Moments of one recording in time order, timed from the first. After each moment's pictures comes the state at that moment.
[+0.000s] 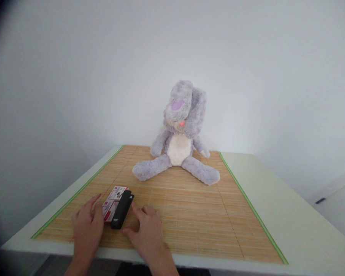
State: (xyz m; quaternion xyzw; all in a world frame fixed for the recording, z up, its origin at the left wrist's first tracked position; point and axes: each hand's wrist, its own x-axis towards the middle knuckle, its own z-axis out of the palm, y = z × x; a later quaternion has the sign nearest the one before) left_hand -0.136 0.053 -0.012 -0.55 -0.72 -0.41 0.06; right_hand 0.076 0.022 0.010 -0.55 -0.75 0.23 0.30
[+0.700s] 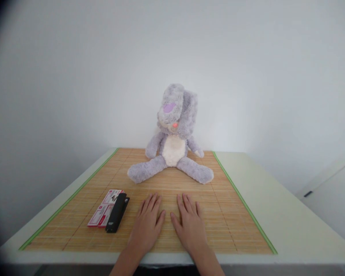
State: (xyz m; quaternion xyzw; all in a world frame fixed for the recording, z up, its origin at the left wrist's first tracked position) left_hand 0.027 0.050 -0.030 -0.81 -0.53 -0.25 -0.05; right_hand 0.228 0.015 -0.020 -0.64 -0.71 0.06 0.30
